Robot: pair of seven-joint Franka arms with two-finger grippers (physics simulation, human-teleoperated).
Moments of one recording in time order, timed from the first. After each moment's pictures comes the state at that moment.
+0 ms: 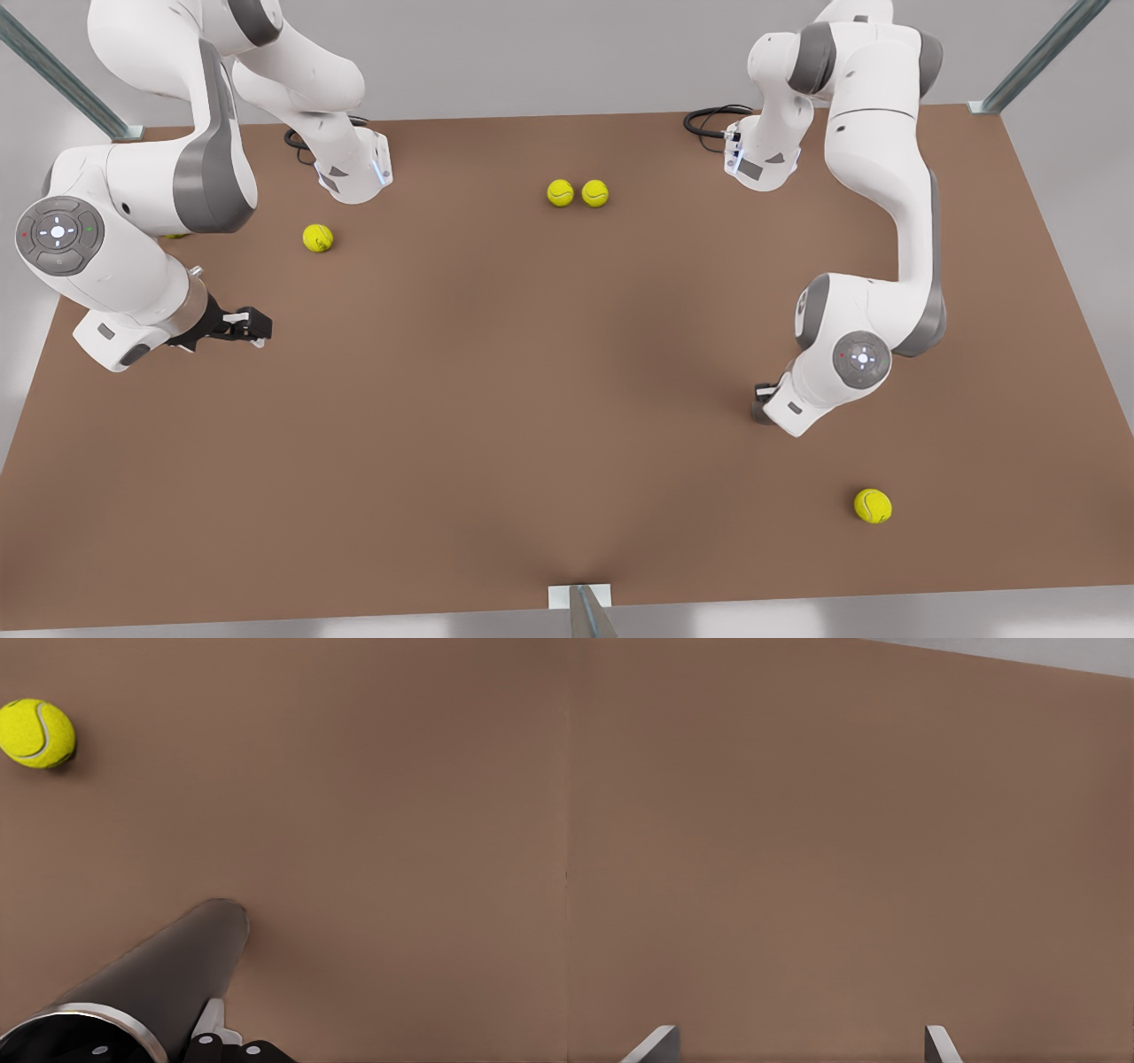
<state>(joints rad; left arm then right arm) -0.30 0.55 0.09 -1.41 -0.01 1.85 -0.21 -0.11 0.26 0.28 -1.27 -0.18 1.46 0.07</state>
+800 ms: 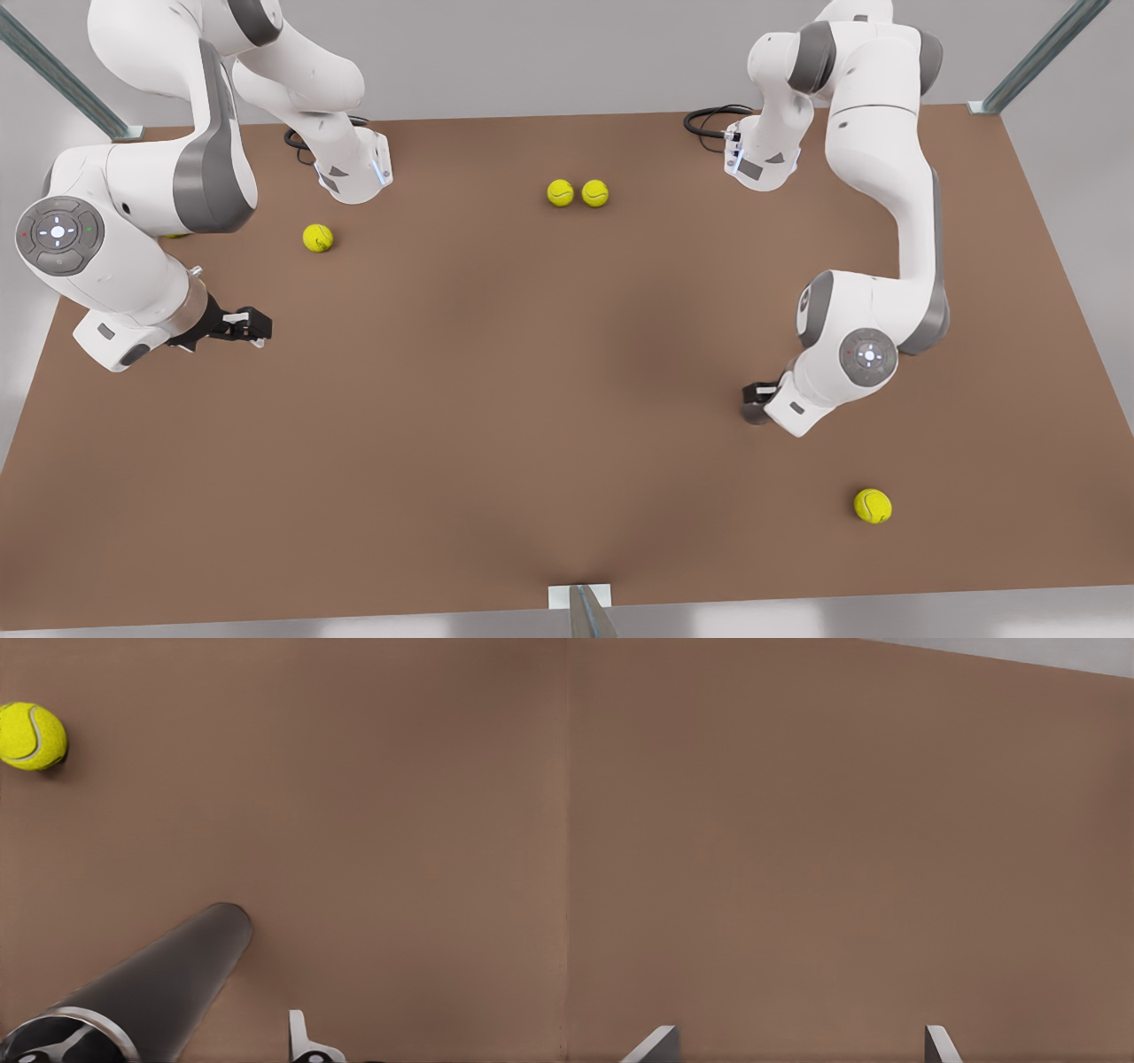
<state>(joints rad) -0.30 0.54 0.09 -1.39 -0.04 1.83 -0.22 -0.11 0.26 0.28 -1.27 -0.18 1.46 0.07</state>
